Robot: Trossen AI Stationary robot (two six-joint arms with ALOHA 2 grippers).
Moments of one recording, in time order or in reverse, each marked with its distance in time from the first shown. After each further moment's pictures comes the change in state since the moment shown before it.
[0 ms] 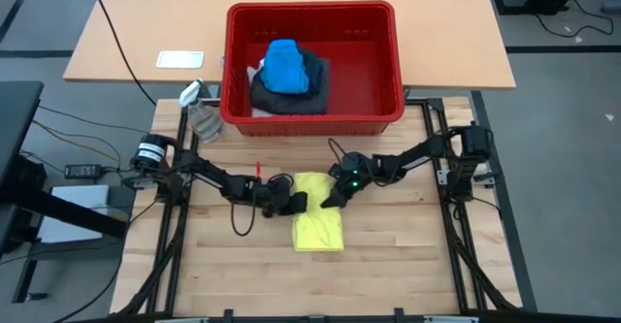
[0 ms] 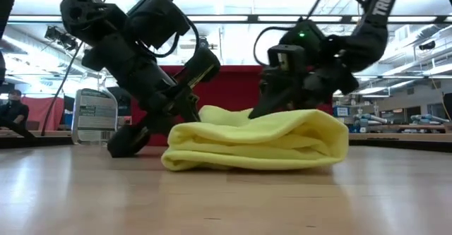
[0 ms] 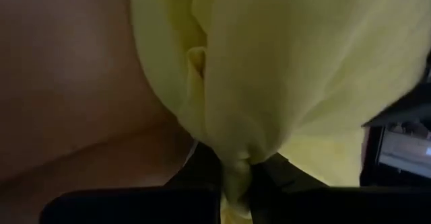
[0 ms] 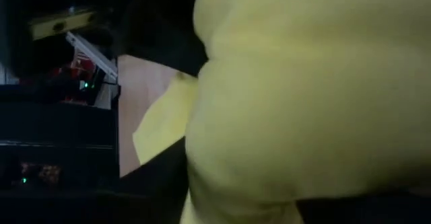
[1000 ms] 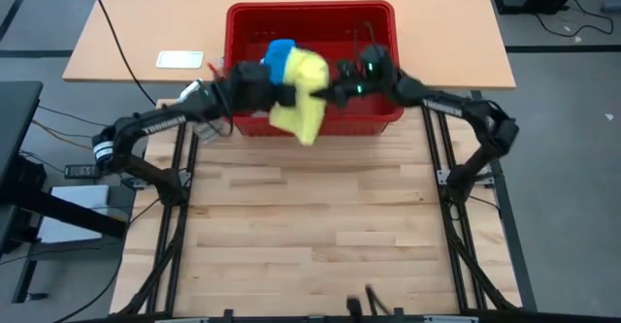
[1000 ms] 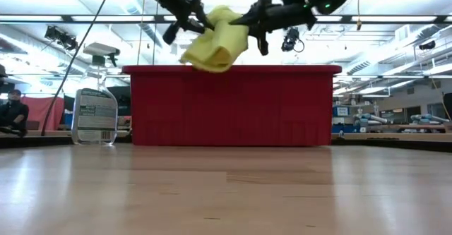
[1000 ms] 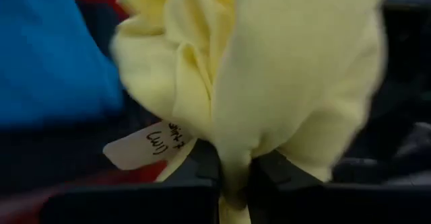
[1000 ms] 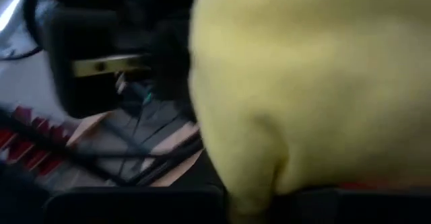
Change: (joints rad) left arm 0.539 -0.402 0.583 -0.607 -0.011 0.785; right arm -0.495 -0.234 0.641 -0.491 -0.116 -0.327
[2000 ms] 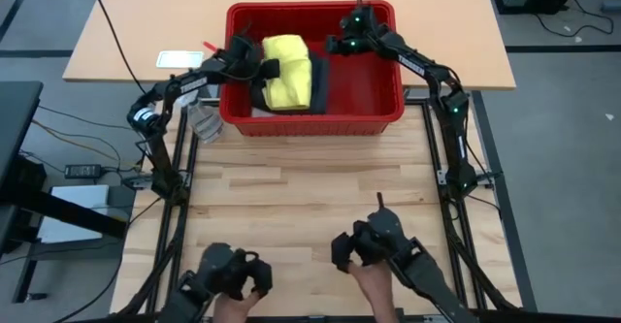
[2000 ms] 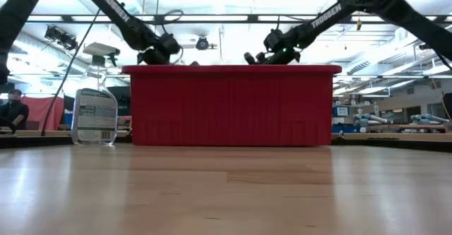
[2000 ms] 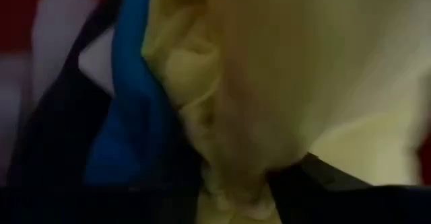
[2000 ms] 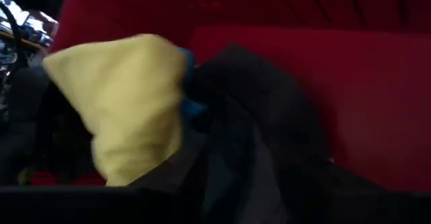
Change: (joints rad) left arm 0.556 0.424 0.065 0.063 0.410 0.218; right arm -0.343 0.574 0.686 -0.448 0.193 -0.014
